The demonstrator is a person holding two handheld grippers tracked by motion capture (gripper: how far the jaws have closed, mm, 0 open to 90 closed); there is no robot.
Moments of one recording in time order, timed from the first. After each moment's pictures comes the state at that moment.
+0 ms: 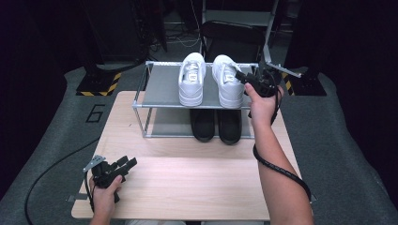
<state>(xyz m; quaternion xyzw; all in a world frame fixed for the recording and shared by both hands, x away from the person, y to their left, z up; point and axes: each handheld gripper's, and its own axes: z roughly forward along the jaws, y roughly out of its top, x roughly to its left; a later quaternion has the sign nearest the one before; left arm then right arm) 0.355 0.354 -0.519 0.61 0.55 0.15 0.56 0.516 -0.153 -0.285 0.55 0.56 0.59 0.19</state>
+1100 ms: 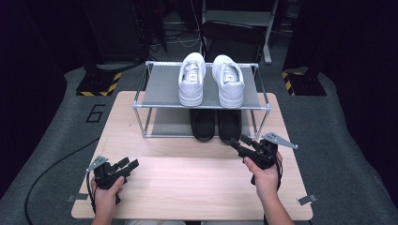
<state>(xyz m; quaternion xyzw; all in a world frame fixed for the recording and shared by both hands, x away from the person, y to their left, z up) 0.353 0.348 -0.521 0.61 0.55 0.15 0.55 0.375 -0.158 -0.419 0.49 0.63 0.59 0.13</state>
